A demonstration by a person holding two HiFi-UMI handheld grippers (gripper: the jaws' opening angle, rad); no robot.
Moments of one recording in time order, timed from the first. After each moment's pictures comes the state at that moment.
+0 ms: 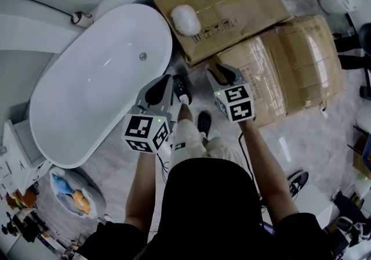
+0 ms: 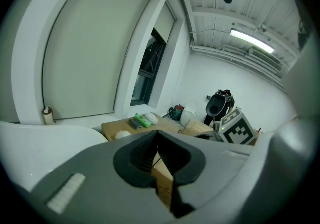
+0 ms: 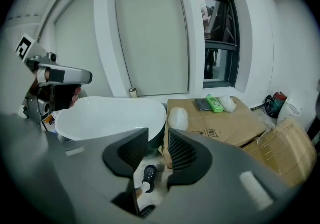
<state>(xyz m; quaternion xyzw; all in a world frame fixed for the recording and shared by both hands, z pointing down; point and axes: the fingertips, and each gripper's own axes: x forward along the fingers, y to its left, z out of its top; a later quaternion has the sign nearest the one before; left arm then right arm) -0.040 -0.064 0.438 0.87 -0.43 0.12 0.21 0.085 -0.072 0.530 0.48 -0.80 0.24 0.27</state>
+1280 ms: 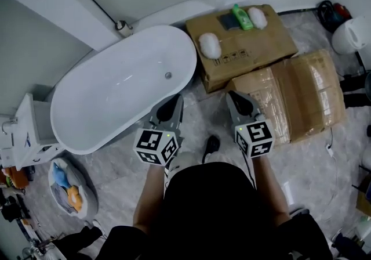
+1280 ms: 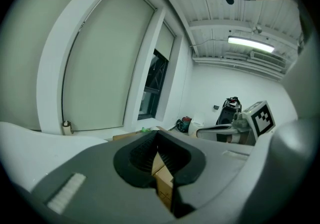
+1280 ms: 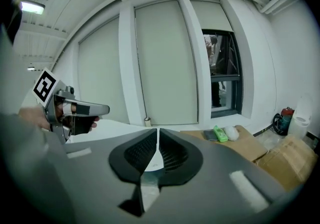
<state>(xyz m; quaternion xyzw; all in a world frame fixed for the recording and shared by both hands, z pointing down) -0.078 0.044 0.339 0.85 -0.49 0.07 0.17 0.068 0.038 0.362 0.47 -0.86 0.14 0.14</state>
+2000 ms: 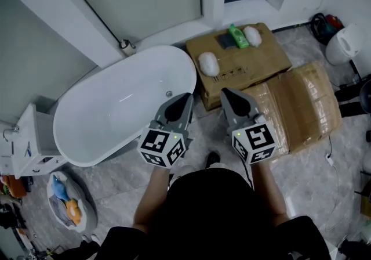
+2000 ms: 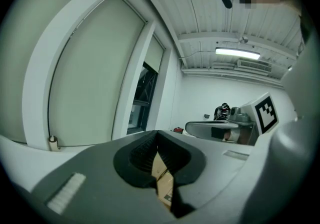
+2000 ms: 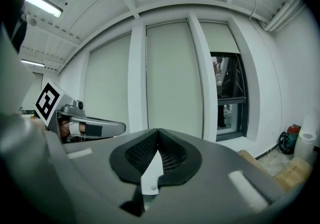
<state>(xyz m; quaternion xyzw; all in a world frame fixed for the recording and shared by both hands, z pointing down) -0.047 0.034 0.261 0.89 -0.45 0.01 0.12 0.041 0.032 0.251 0.46 -0.88 0.06 0.07</state>
